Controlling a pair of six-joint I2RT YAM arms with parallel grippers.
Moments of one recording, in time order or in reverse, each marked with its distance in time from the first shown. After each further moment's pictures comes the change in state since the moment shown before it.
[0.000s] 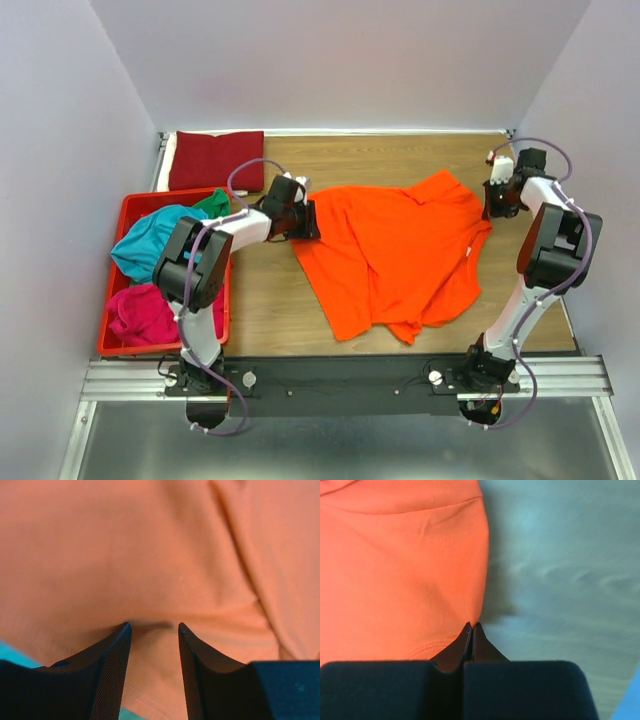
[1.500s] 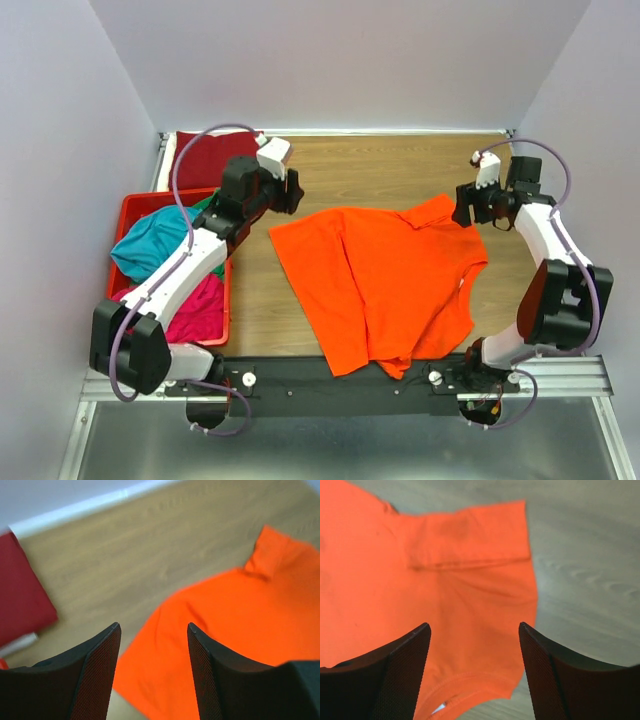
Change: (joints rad) left arm 0.046 -0.507 0.040 0.015 -0.099 0.355; right arm 0.132 -0.469 -0.278 0.123 -0.159 0.011
